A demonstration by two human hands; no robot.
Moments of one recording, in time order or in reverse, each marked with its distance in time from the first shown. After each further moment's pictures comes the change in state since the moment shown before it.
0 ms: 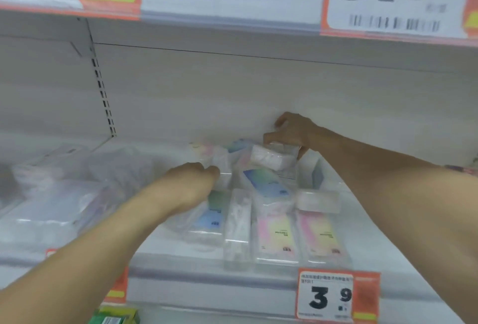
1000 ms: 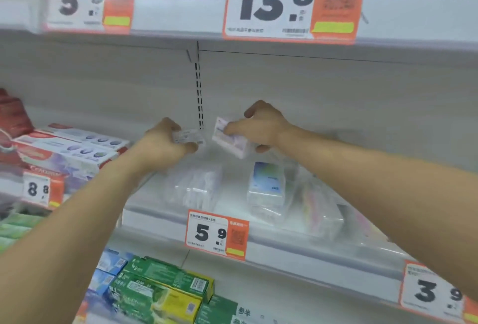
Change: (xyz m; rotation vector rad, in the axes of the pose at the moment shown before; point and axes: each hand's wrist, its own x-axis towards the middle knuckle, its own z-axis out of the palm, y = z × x) left_hand -0.021 -0.163 -0.121 -0.100 0.446 -0.106; right_hand -0.111 -0.197 0.120 0.169 -0.107 -0.302
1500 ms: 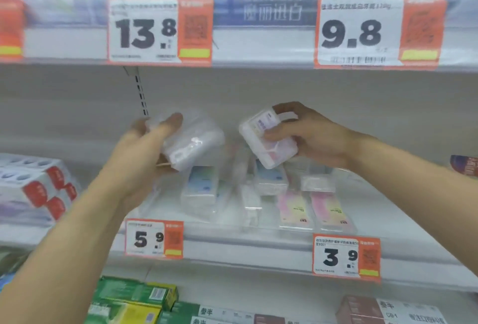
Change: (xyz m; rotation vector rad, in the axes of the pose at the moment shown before) left_hand -0.080 0.097 0.030 -1.001 -0.100 0.012; right_hand -0.101 0.099 -0.143 0.650 -0.115 0.003
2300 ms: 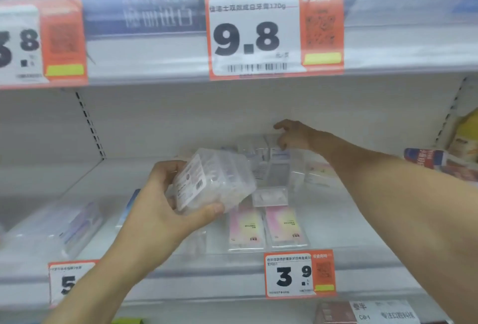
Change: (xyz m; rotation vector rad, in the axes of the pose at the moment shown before) left_hand -0.042 -0.048 0.086 0.439 -0.241 0.200; right_hand 0.092 0.071 -0.155 -0.847 0.285 0.232
